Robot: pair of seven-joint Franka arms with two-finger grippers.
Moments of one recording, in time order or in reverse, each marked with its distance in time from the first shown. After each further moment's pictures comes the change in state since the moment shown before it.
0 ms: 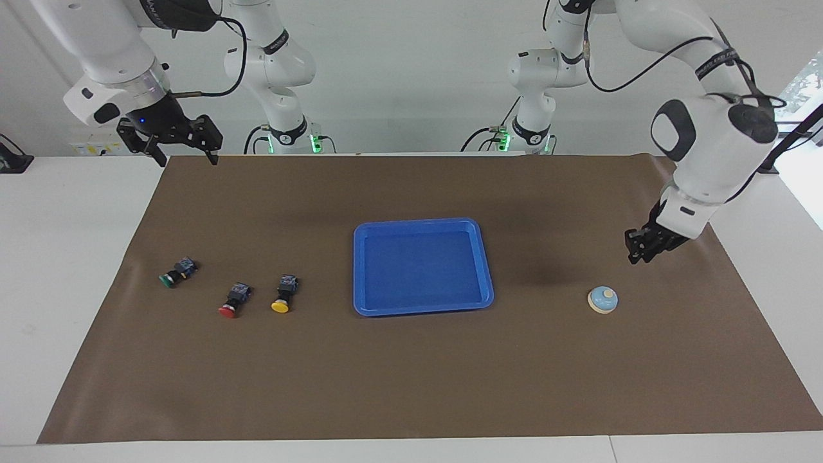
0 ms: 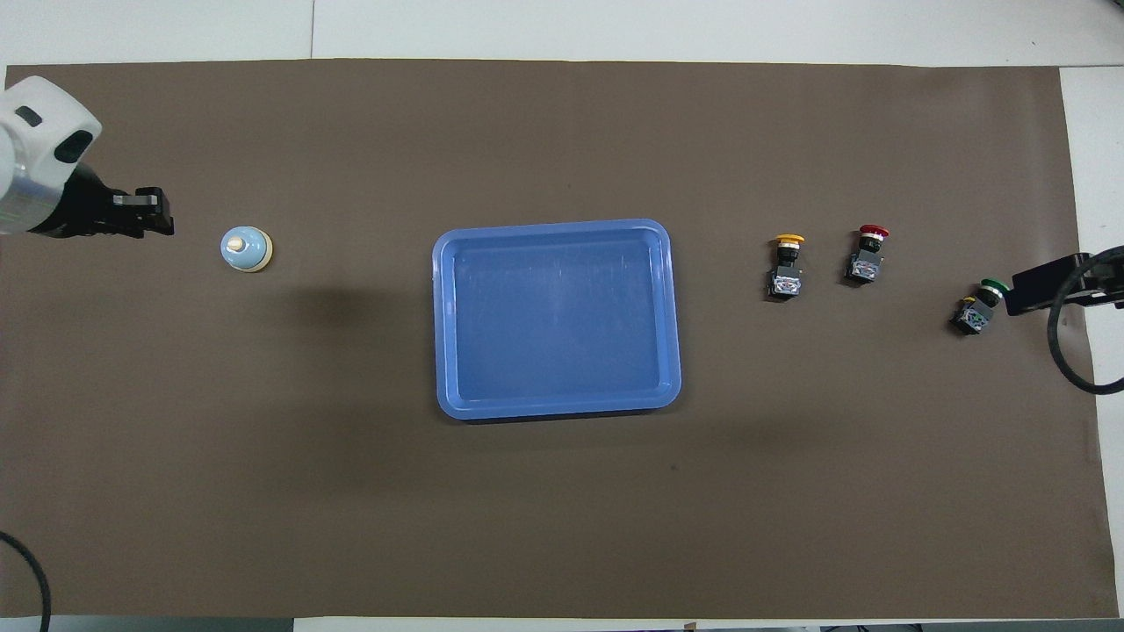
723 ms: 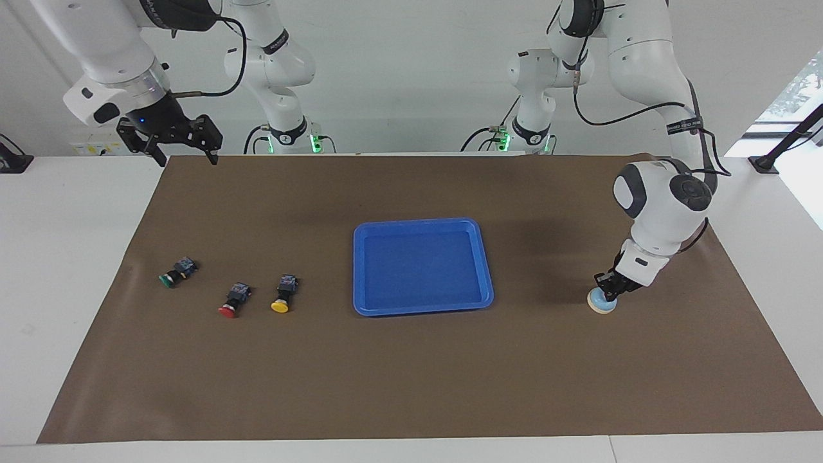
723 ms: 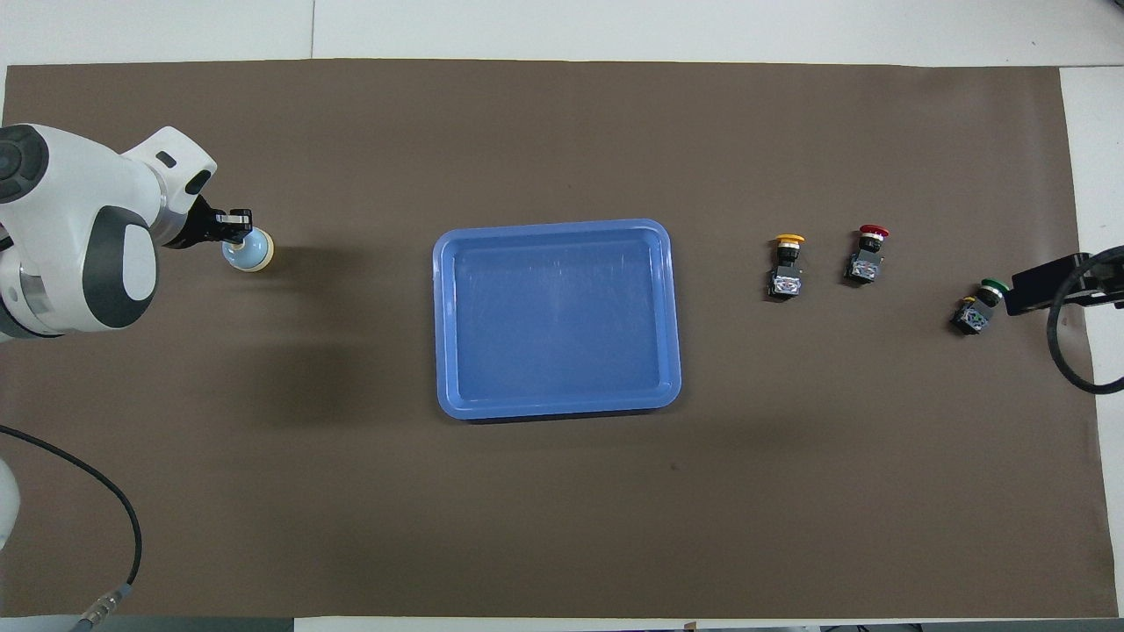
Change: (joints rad) left arm -0.011 0.238 -0.016 -0.132 0.000 0.399 0.000; right arm 0.000 0.000 0.000 0.000 0.000 0.000 0.000
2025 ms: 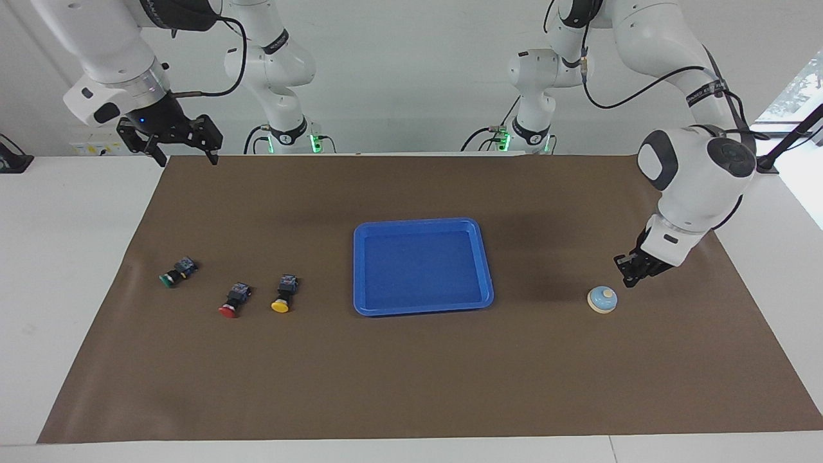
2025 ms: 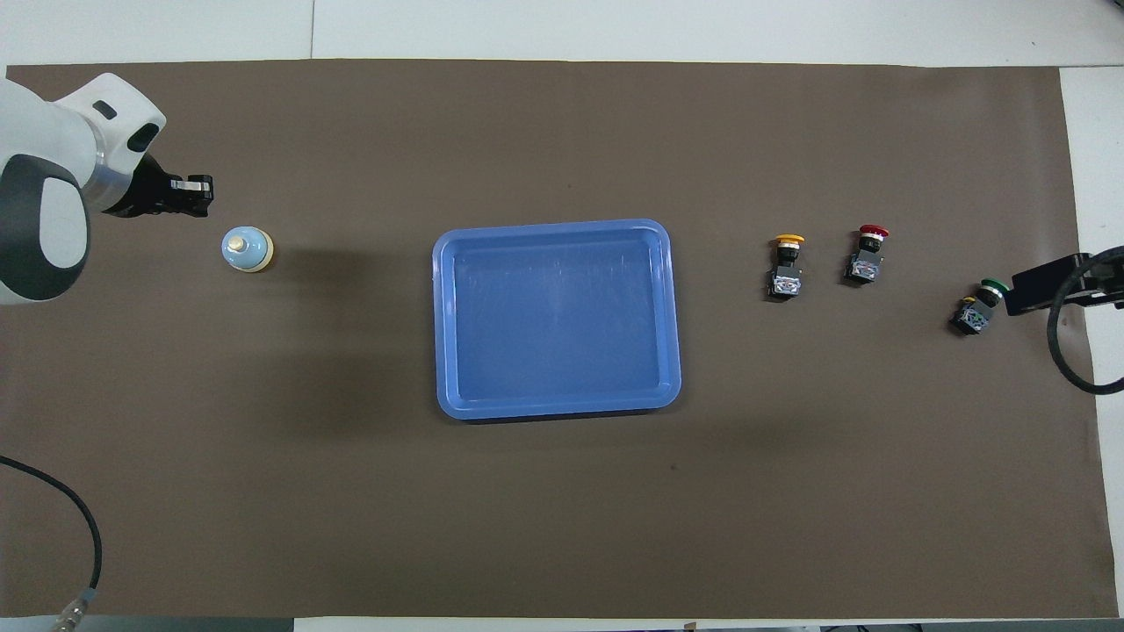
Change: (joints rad) left arm 0.000 -0.033 0.000 0.145 0.000 -0.187 0.002; right arm 0.000 0.000 0.000 0.000 0.000 0.000 0.000
